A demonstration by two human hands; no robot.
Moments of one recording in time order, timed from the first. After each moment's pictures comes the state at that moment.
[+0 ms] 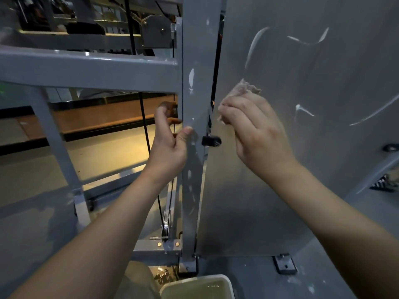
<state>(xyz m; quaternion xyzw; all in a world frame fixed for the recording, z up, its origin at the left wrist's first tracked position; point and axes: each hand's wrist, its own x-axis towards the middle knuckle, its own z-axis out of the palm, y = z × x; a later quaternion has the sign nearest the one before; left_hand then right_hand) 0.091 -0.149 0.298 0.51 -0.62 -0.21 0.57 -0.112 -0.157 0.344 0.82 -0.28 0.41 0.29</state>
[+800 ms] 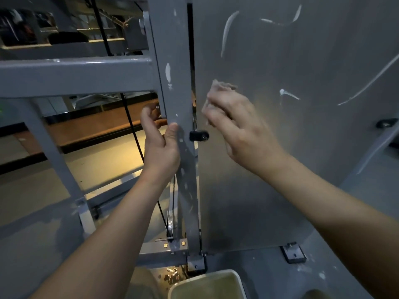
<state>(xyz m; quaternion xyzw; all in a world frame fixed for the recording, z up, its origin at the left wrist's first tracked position) 0.074 -0.147 0.293 0.49 -0.60 -0.20 0.60 -0.123 -0.161 0.325 0.83 -0.28 0.39 0.28</state>
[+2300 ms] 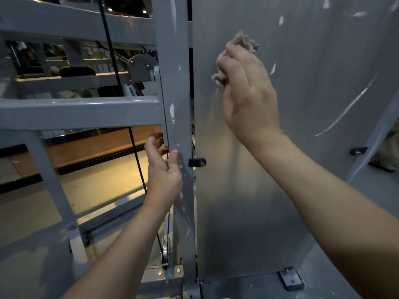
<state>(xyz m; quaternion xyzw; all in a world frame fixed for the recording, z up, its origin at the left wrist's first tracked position) 0.066 -0.135 0.303 0.52 -0.56 -0.23 0.61 -0.112 -0.174 0.428 0.69 -0.33 0.54 0.35</state>
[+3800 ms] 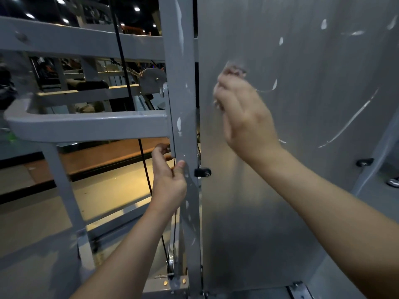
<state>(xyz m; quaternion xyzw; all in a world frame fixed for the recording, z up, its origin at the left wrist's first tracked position) 0.071 -0.134 0.312 0.54 -0.57 -0.20 0.59 -0.110 -0.170 0.425 0.72 -0.31 0.51 0.36</state>
